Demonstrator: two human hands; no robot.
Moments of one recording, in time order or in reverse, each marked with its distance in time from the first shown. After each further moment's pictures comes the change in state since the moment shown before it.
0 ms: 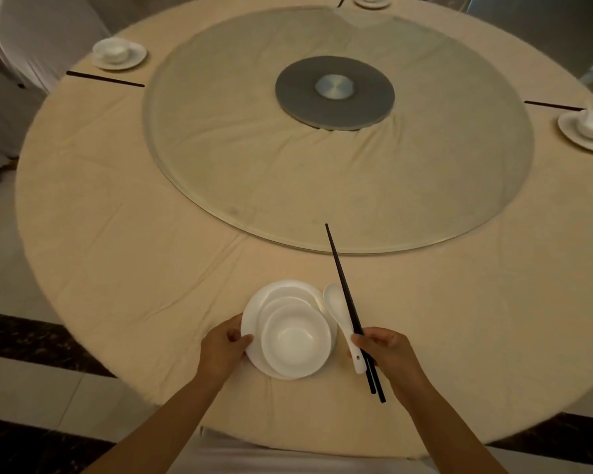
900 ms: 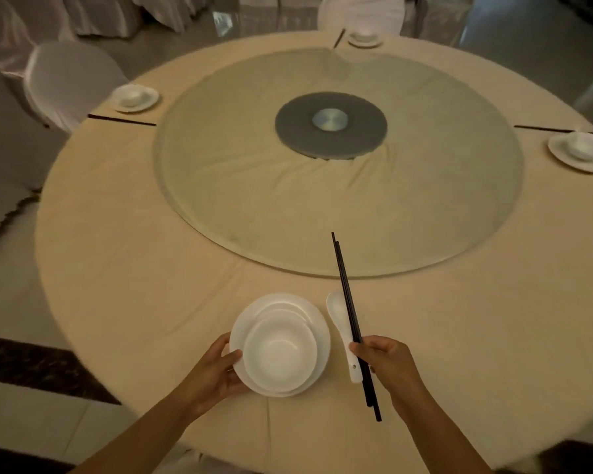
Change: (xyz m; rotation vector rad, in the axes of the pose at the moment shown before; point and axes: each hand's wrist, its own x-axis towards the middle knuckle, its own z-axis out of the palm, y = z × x) left_hand -0.009 0.018 -0.029 -0.690 -0.368 -0.307; right_hand -0.001 -0.025 -0.007 -0.025 0.026 -0.031
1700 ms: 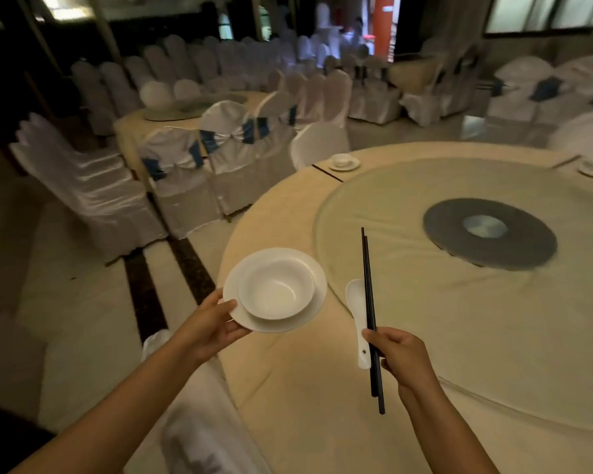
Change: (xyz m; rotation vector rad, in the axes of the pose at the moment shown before) left_hand -0.177 0.025 0.168 -0.499 0.680 0.523; right_hand 0.011 -0.122 -0.076 -0.081 -0.603 -0.296
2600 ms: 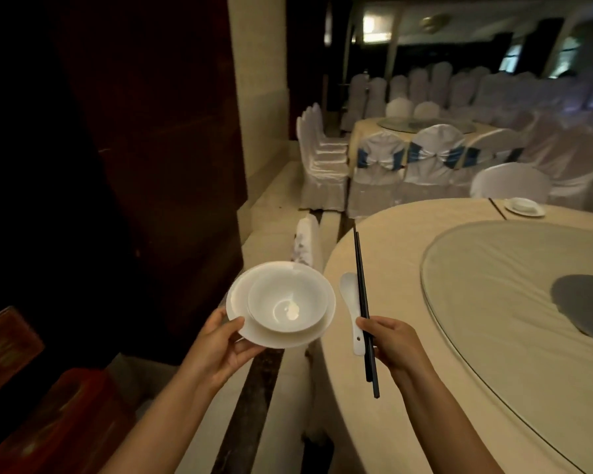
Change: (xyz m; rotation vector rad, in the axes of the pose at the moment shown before) left_hand -0.467 -0.271 0.165 -0.576 0.703 0.400; right_hand -0.224 0.006 -0.184 -0.266 -0.799 0.016
